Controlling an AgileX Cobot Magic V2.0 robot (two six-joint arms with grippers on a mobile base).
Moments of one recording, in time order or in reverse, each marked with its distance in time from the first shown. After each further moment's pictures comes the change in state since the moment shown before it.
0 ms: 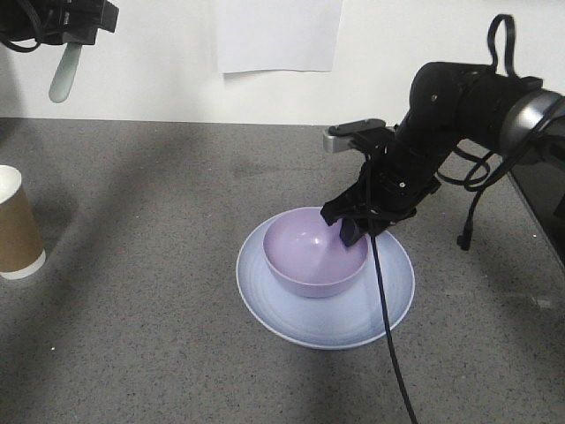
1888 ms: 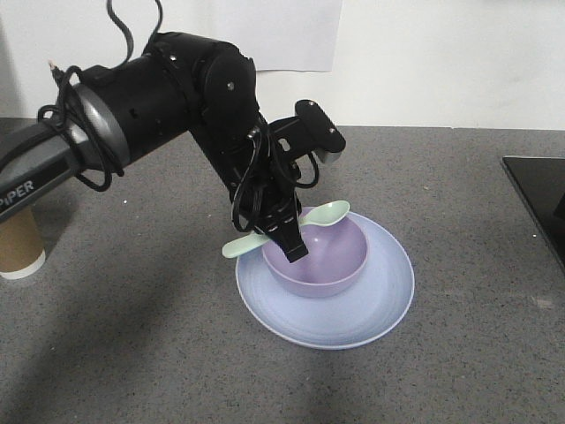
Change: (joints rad) left arm -0.433 0.362 -0.003 -0.076 0.193 0.445; right arm 0.000 -0.914 -0.002 -0.270 -0.061 0.072
